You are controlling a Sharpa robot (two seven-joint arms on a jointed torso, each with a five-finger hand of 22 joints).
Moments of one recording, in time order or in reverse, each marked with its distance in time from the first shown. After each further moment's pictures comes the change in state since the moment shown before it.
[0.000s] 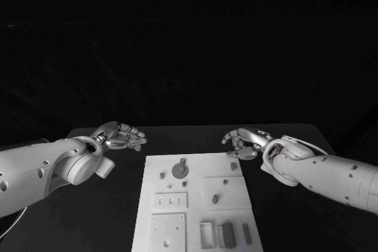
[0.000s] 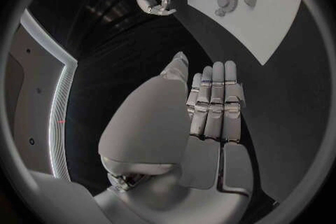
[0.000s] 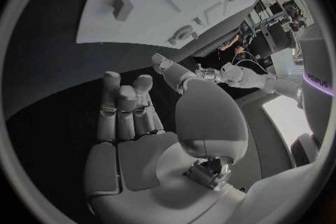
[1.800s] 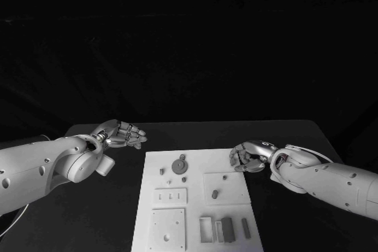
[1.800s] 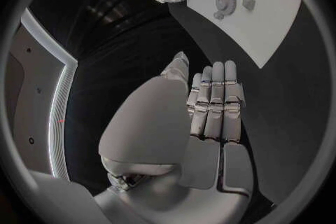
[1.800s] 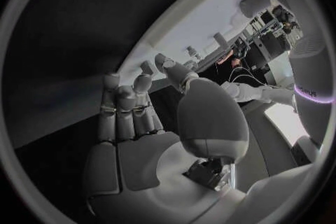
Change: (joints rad) left arm -0.016 -0.002 0.000 -0.005 0.000 0.006 0.009; left_hand 0.004 0.004 0.000 0.000 0.000 -0.004 0.005 0.000 -0.001 0.000 0.000 0.000 0.001 0.004 0.004 -0.008 0.006 0.003 0.004 -0.004 -0.004 0.002; right arm -0.079 0.012 -0.013 -0.110 -0.057 0.090 0.096; right_hand -0.032 -0.018 -0.003 0.009 0.000 -0.014 0.014 -0.008 -0.009 -0.010 0.008 0.003 -0.022 -0.014 0.004 0.004 0.006 -0.002 -0.007 0.007 0.000 0.000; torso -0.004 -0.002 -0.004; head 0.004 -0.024
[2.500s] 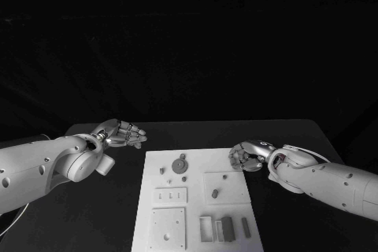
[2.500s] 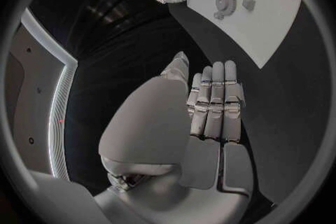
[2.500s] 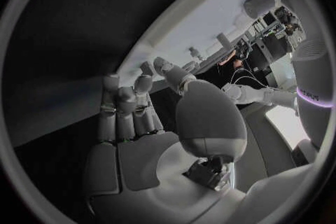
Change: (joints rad) left arm 0.000 -0.002 0.000 0.001 0.000 0.001 -0.001; left_hand 0.000 0.000 0.000 0.000 0.000 0.000 0.000 0.000 0.000 0.000 0.000 0.000 0.000 0.000 0.000 0.000 0.001 -0.001 0.000 0.000 0.000 0.001; right arm -0.005 0.015 0.000 -0.003 -0.020 -0.015 -0.027; right_hand -0.014 0.046 -0.007 0.018 0.000 0.017 -0.016 0.055 0.033 0.000 0.000 0.027 -0.009 0.030 -0.022 0.023 0.004 -0.015 0.022 -0.022 0.023 0.000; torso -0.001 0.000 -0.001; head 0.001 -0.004
